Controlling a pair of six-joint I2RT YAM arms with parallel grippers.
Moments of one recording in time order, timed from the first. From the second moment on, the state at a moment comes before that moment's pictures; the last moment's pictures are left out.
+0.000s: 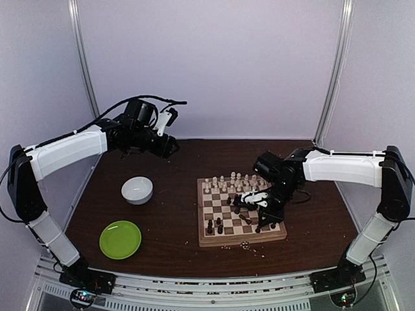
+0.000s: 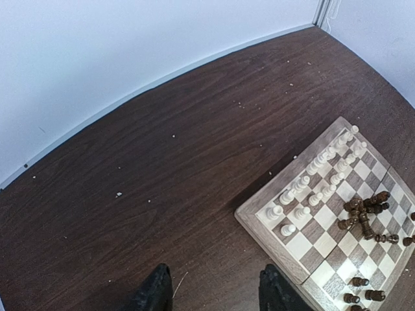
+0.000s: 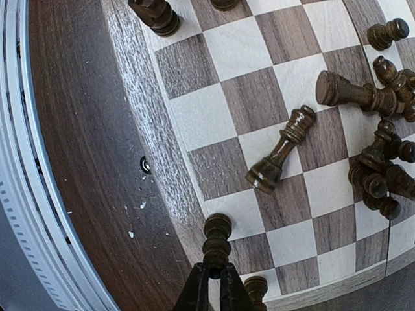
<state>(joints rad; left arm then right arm) -0.60 1.62 1.42 -0.45 0.03 -0.01 0.77 1.63 1.16 -0.94 -0.24 -0.52</state>
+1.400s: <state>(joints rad) -0.60 1.62 1.42 -0.45 0.05 -0.01 0.77 1.57 1.30 -0.98 -0.19 -0.51</state>
